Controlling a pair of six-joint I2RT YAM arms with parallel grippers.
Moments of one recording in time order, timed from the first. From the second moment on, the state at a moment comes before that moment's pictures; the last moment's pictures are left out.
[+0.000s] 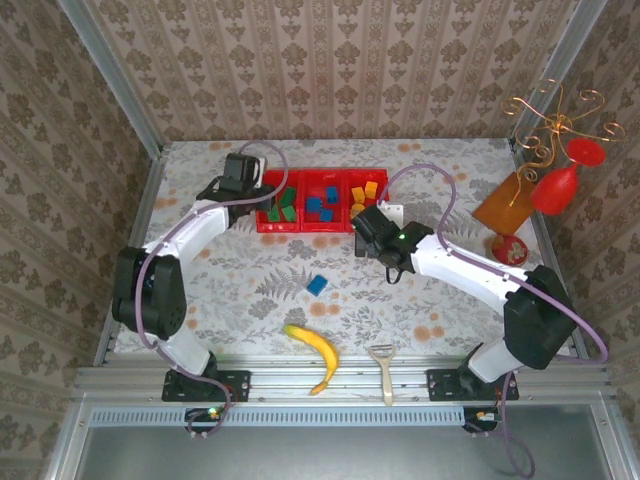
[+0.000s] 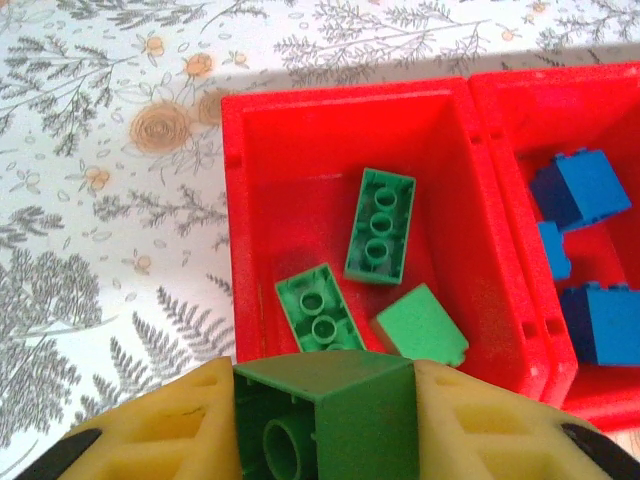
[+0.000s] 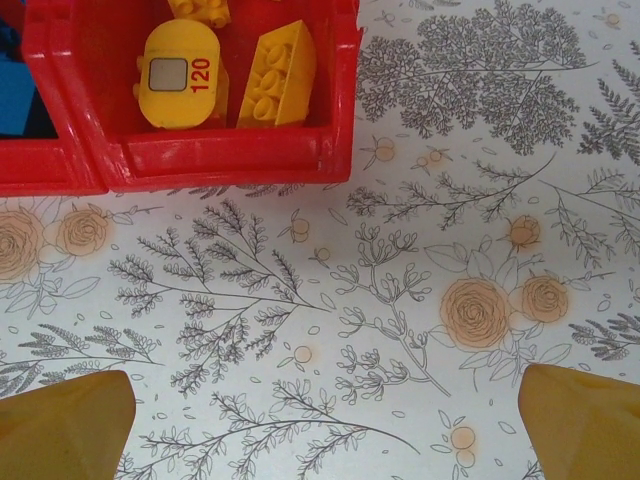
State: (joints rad) left arm -0.34 1.68 1.25 -0.34 -0.03 -0.14; right arm 0.70 1.52 1.10 -0.69 0.51 0.70
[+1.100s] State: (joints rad) left arm -0.35 1.92 1.44 -0.32 0.00 -0.14; right arm 0.83 1.74 1.23 -0.69 0.44 0.73
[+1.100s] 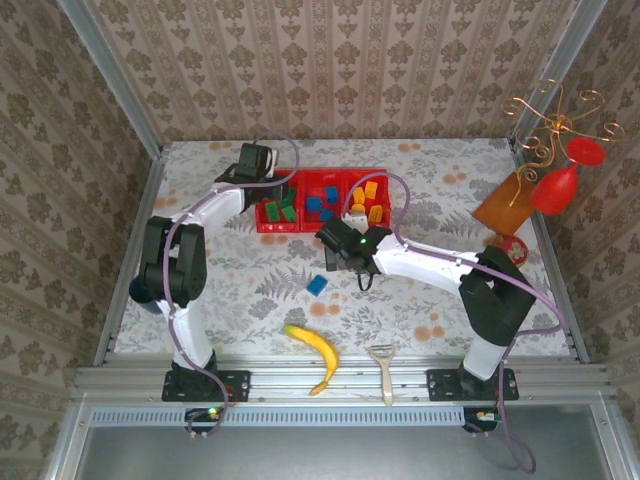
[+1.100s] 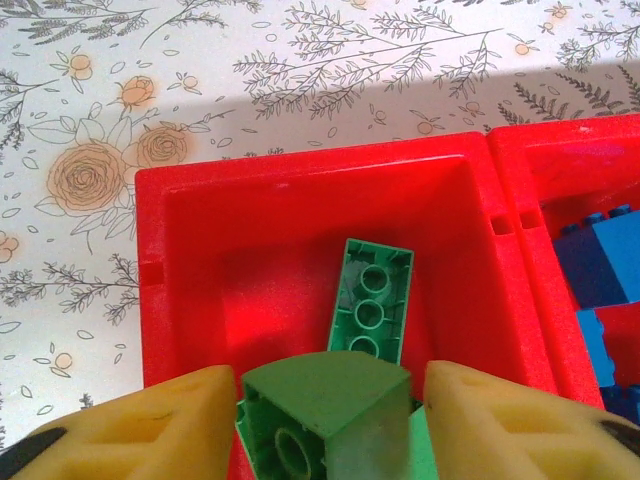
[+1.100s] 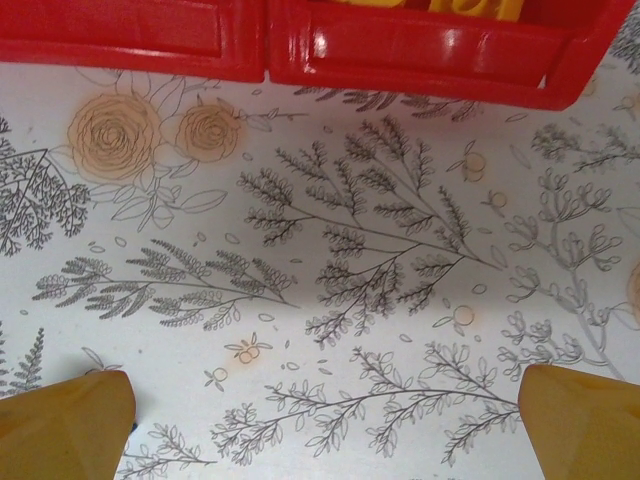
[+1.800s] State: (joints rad) left arm -0.35 1.71 1.35 -0.31 -0.02 -0.14; right arm 0.89 1.81 1.29 -0.69 0.41 0.76
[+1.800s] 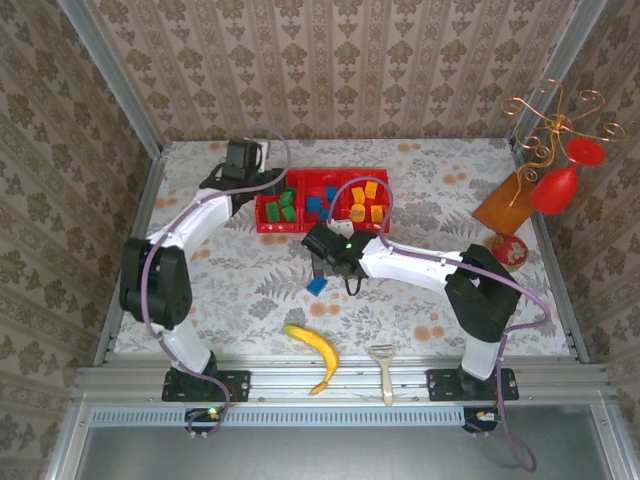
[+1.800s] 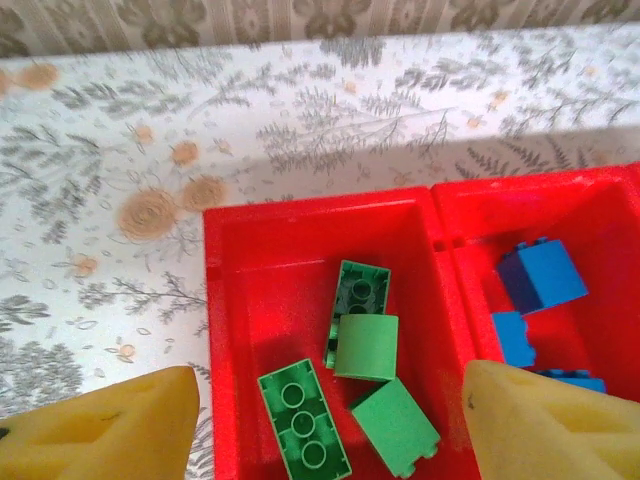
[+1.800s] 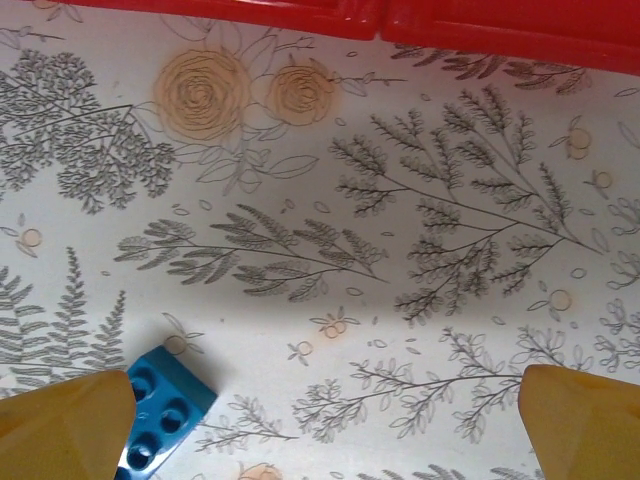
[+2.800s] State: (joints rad) left arm -0.23 1.20 0.95 -0.27 -0.14 -0.22; right arm 0.96 2.04 1.48 -0.74 0.36 0.78
